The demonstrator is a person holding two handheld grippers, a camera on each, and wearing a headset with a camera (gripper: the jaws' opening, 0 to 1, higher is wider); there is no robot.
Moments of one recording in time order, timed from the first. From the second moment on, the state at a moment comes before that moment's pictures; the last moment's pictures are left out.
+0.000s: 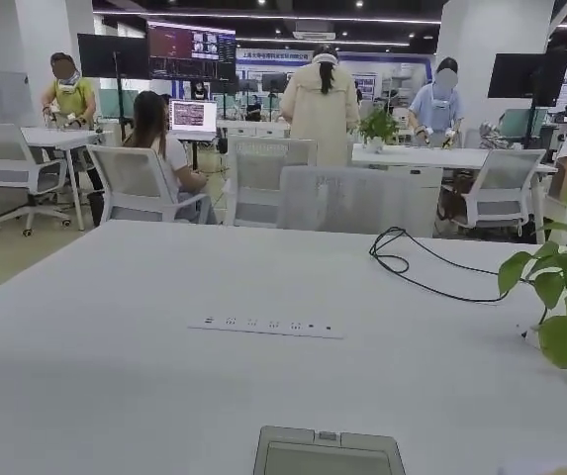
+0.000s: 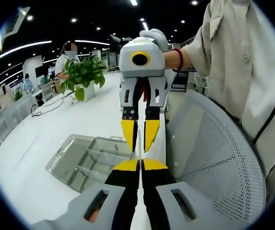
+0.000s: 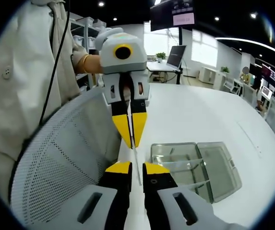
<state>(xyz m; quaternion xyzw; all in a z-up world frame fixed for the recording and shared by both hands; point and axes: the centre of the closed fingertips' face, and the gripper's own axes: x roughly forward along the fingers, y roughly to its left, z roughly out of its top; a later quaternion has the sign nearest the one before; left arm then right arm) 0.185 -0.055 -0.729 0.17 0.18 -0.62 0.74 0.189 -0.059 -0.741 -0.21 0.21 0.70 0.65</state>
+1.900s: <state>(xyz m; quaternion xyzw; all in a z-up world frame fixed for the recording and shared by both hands) 0.232 -0.024 -0.743 0.05 0.21 -0.46 0.86 0.249 -0.050 -0.750 -0.26 0.25 0.61 0.71</state>
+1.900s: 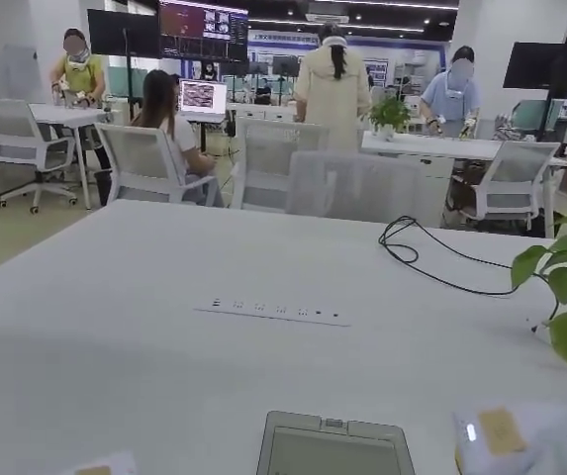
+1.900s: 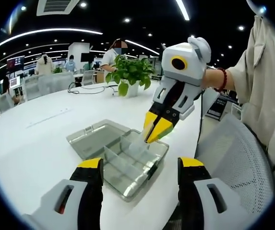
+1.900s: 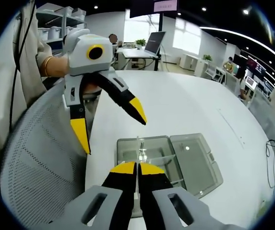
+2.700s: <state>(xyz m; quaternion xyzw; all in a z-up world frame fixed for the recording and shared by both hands) 0.243 -0.013 -0.752 0.04 0.22 -0.43 0.87 0.269 -0.037 -0.765 -0.27 0.27 0.60 0.70</state>
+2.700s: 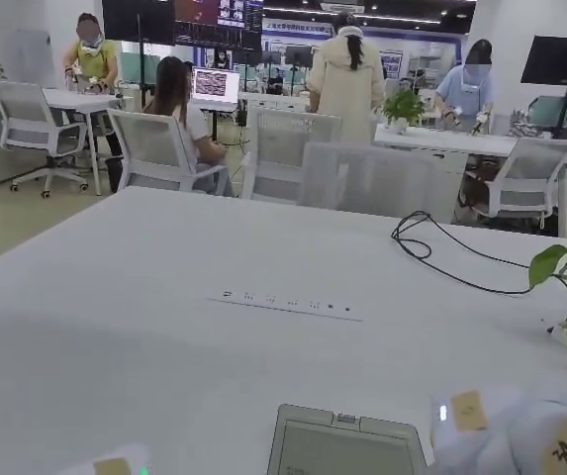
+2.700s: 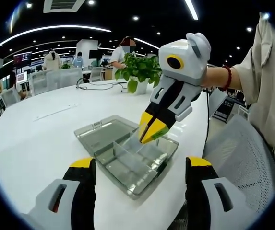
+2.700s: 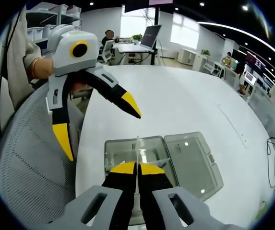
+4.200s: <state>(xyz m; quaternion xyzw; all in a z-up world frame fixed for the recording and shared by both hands) 0.249 -0.007 -0.751 0.05 0.22 -0.42 0.88 0.274 -0.016 -0.773 -0.35 0.35 0.60 0.63</state>
